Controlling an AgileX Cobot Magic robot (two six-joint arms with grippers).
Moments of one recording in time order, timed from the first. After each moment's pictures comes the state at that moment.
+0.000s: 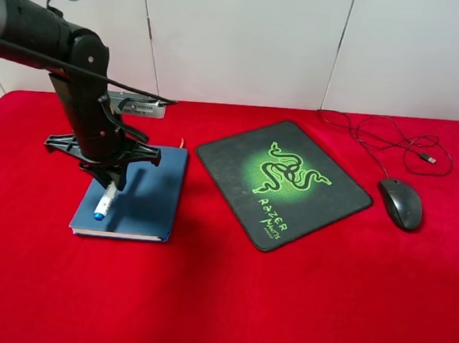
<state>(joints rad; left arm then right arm) -0.42 1.89 -1.12 0.07 0.67 -0.41 -0.01 0.00 -0.49 -0.05 1.02 0.07</state>
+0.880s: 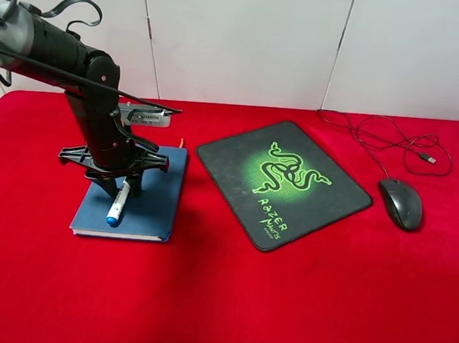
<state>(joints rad) -0.42 1.97 -1.13 0.05 0.59 -0.44 -0.01 0.00 -0.49 -0.05 1.02 0.07</state>
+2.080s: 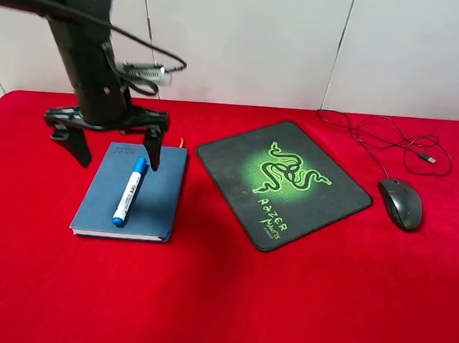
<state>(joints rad) -0.42 1.87 -1.33 -0.04 0.97 -0.39 -0.01 0.00 -0.49 -0.05 1.02 0.07</state>
